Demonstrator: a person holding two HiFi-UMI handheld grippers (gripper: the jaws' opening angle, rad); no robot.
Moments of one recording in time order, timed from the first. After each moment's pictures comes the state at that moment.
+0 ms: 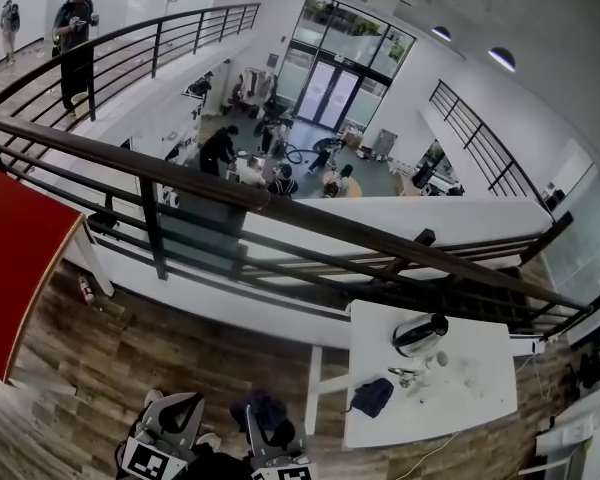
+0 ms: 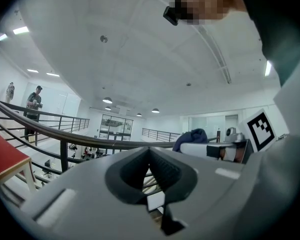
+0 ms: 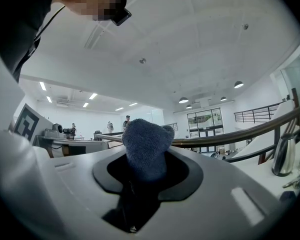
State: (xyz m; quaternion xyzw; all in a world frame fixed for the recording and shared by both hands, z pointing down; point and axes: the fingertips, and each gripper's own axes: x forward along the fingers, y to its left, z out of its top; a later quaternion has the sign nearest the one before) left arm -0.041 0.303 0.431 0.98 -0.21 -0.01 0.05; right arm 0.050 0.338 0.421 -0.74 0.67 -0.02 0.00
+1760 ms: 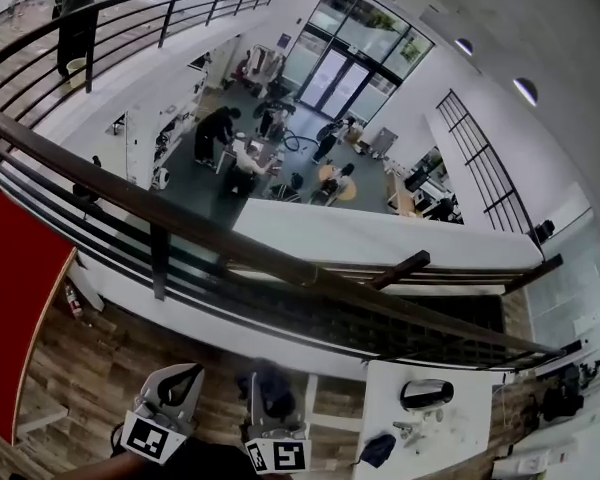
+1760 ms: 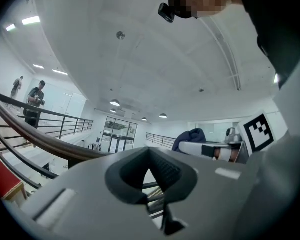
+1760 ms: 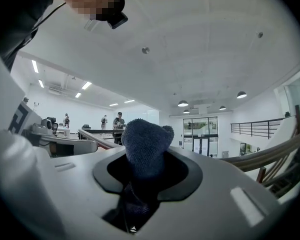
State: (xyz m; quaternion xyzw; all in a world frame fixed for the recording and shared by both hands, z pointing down) left arm -0.025 0.070 0.429 0.97 -0.21 -0.04 0.08; right arm 0.074 0.119 0.421 -0.76 0.65 -0.02 -0.02
